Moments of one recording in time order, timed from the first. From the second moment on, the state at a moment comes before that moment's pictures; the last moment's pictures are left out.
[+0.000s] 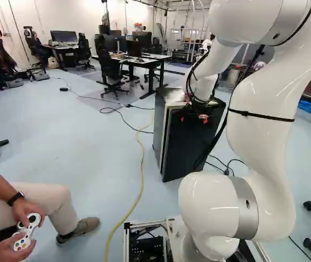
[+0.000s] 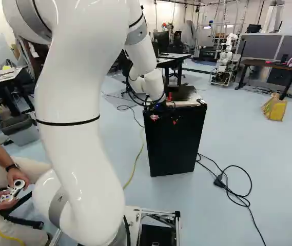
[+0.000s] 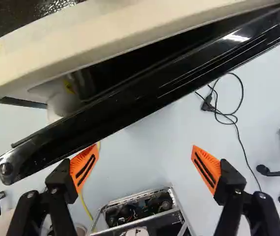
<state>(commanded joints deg) -16.2 -19.4 -55.9 -7.2 -15.1 7.2</state>
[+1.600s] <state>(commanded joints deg) -13.9 -23.5 -61.3 -7.2 -12.6 7.2</state>
